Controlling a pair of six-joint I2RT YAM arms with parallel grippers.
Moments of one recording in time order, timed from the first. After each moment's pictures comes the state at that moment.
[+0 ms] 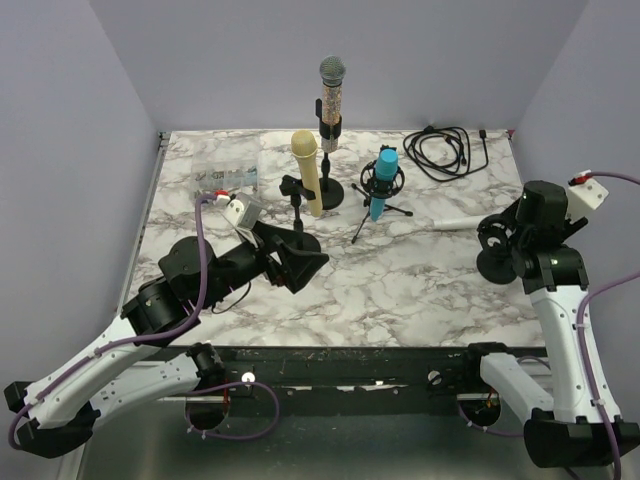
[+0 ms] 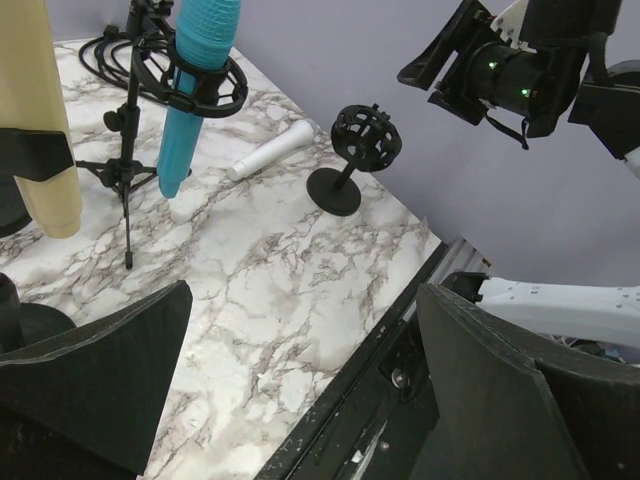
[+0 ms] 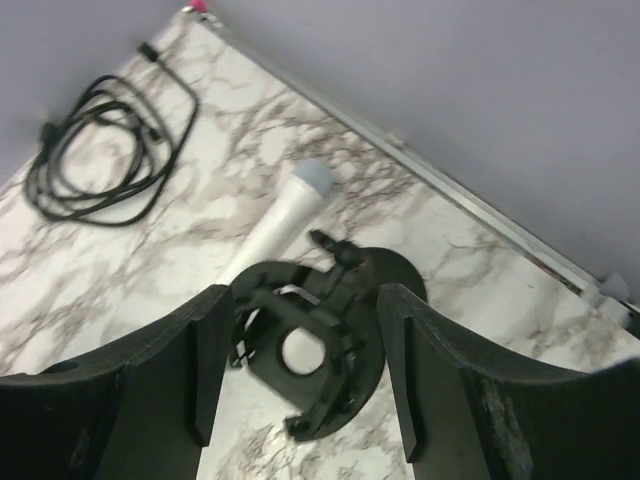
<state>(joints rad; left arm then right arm) -0.95 0.69 0.96 -0.28 -0.01 -0.46 0.01 0.89 1.03 -0.67 0.75 0.56</state>
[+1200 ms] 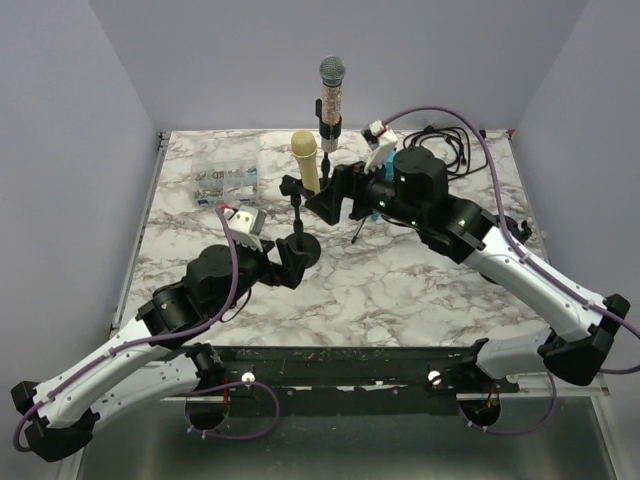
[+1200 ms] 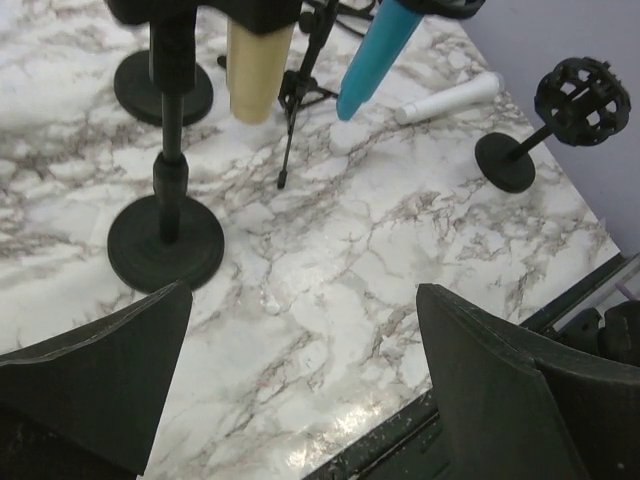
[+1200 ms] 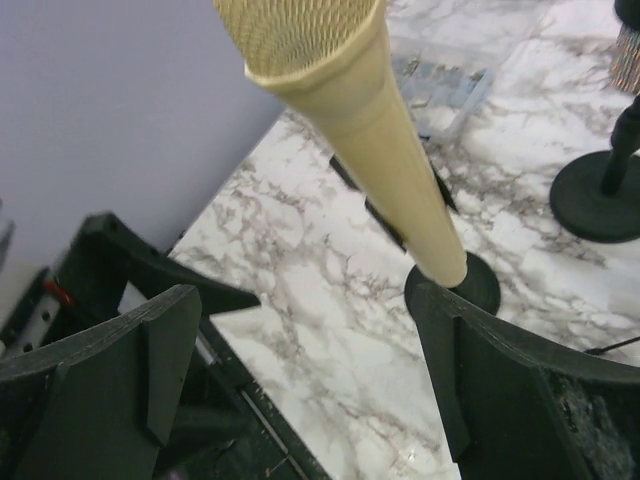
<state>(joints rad) -0.94 0.67 0.85 -0.39 -0.30 -0.43 0.84 1.30 1.43 -0.36 -0.07 0.45</state>
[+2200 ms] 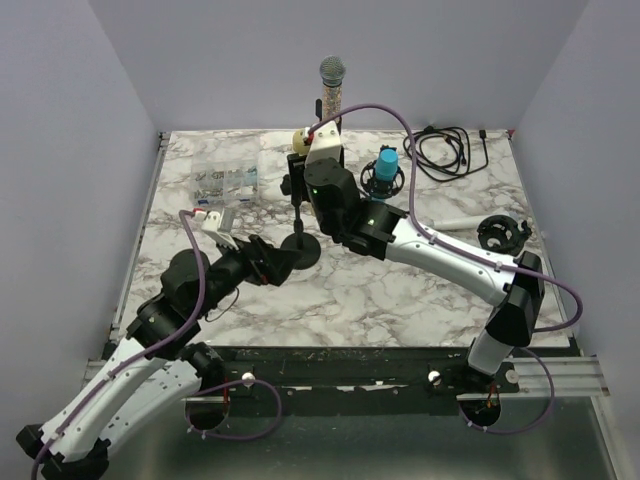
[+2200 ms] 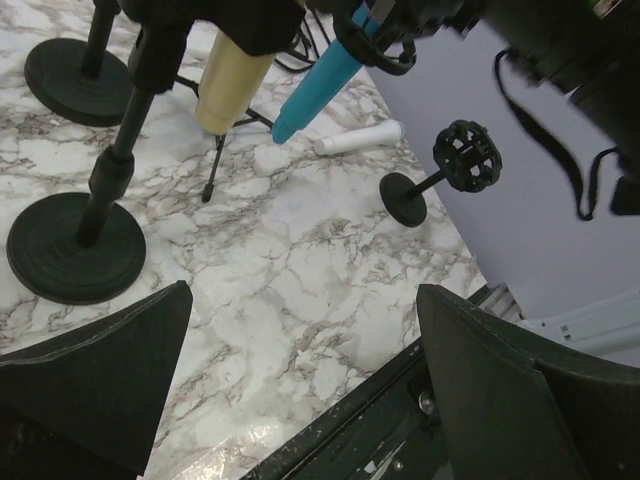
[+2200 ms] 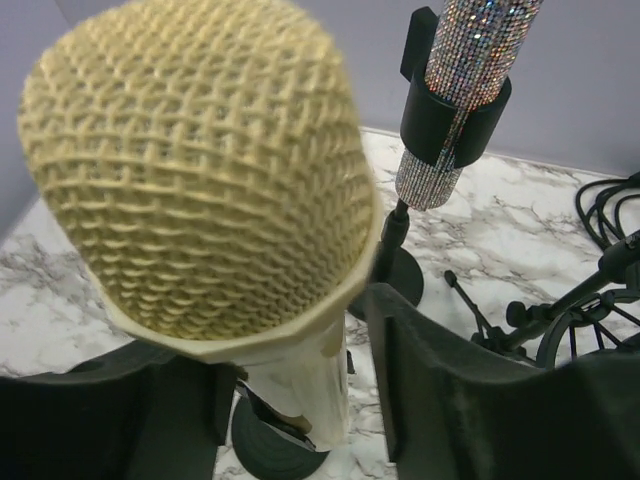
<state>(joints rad) -0.75 0.52 0.68 -0.29 -0.03 -0.66 1.05 1.70 1.65 -0.13 0.79 0.14</state>
